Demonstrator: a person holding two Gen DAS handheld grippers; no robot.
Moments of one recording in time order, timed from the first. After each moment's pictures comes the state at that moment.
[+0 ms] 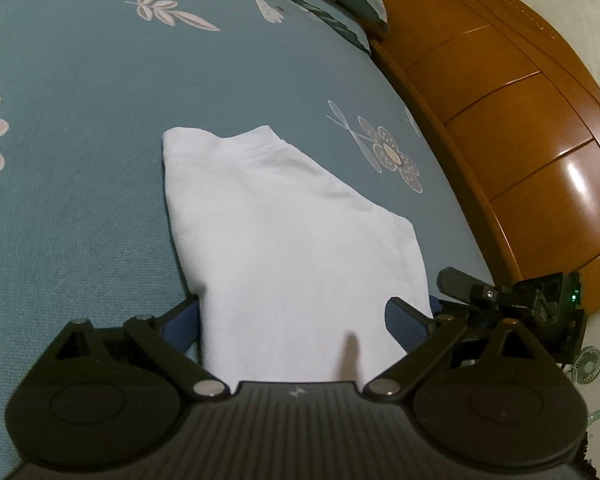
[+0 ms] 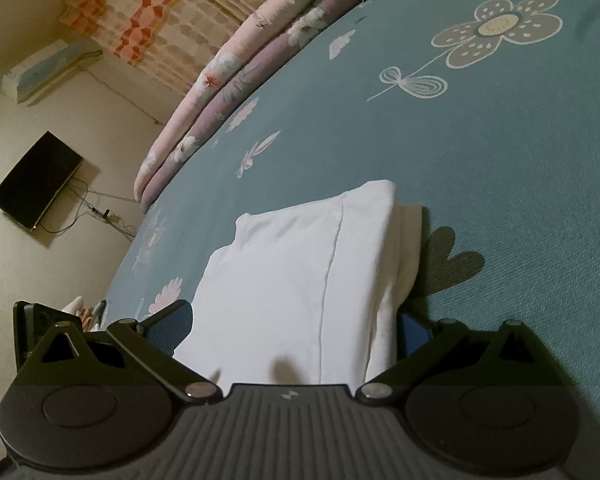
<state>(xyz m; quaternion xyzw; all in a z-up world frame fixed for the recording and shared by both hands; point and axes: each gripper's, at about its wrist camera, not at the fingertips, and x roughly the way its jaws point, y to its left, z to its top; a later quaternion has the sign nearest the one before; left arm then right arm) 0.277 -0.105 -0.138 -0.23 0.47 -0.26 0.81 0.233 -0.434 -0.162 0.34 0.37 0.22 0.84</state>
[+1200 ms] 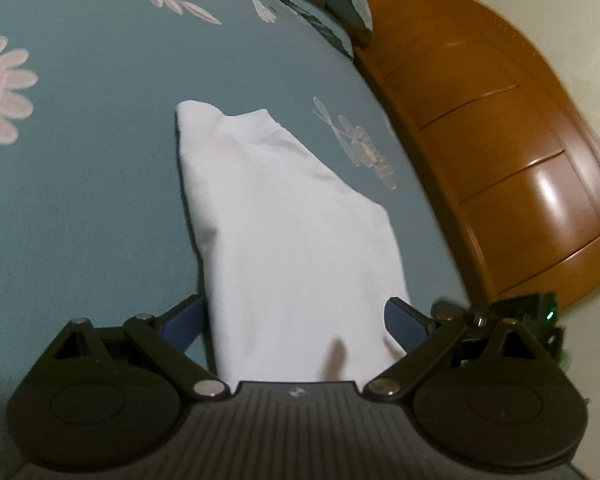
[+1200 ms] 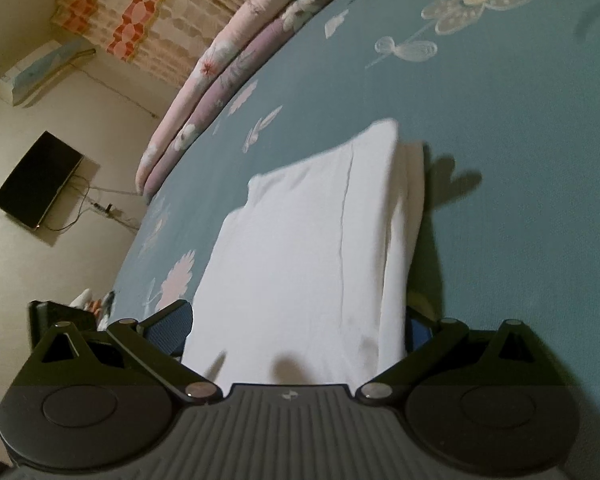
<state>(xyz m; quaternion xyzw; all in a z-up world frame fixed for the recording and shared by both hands) 0.247 -0.074 -0.148 -0.29 0.45 -0.30 0.79 0.190 -0.422 -0.162 0.35 0.40 0.23 0.82</state>
